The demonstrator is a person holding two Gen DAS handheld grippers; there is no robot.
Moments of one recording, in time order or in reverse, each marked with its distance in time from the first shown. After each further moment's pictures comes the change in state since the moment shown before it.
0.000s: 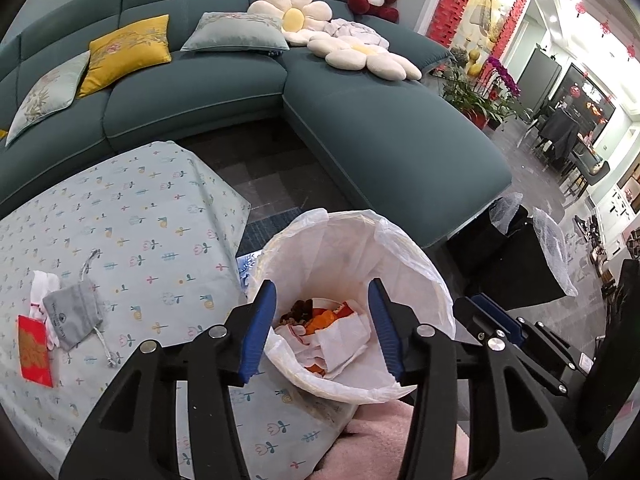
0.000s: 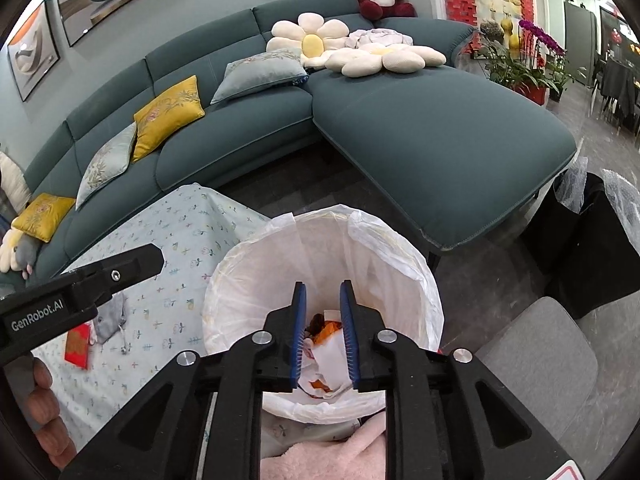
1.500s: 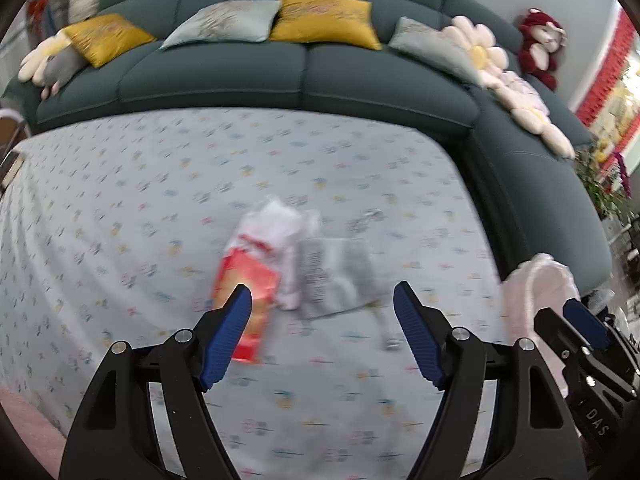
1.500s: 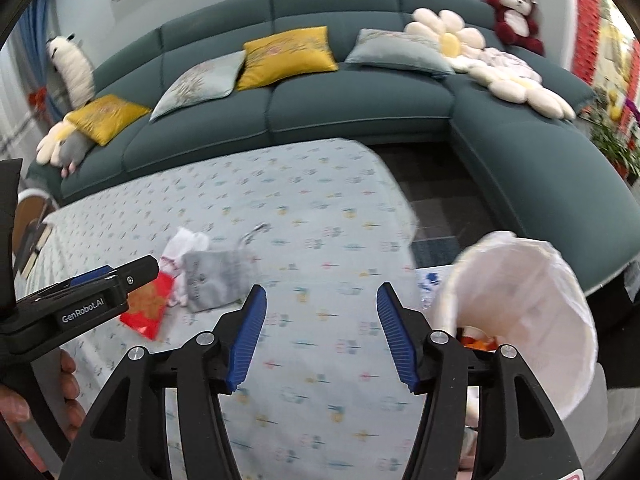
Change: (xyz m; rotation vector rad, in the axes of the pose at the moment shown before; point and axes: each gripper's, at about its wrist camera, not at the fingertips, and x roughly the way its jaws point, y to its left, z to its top) left arm -0.072 0.285 -0.077 -0.395 -0.033 0.333; right arm 0.039 0.253 -0.036 -0.354 0.101 0.157
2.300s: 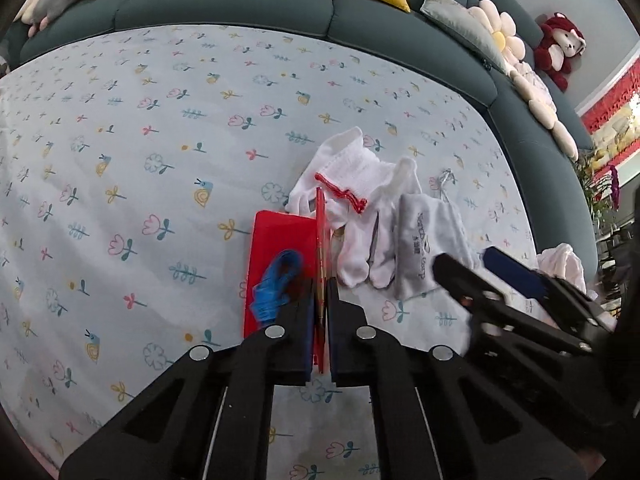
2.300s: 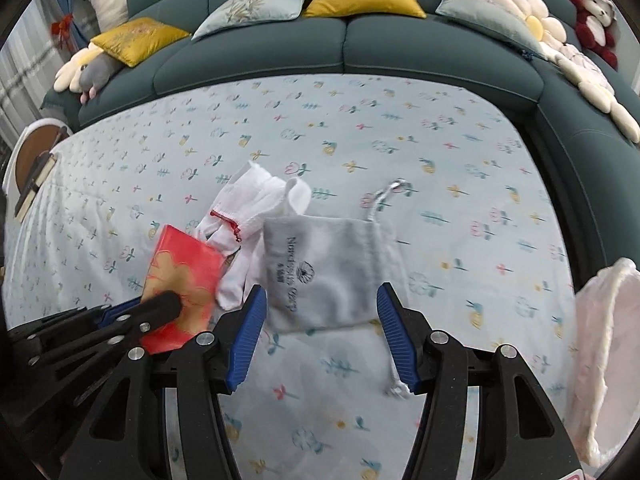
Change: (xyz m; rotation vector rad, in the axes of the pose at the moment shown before) left arm 0.067 0.085 -0.012 -0.085 0.150 -0.116; right arm 0.127 0.119 0.003 -0.142 0.194 0.070
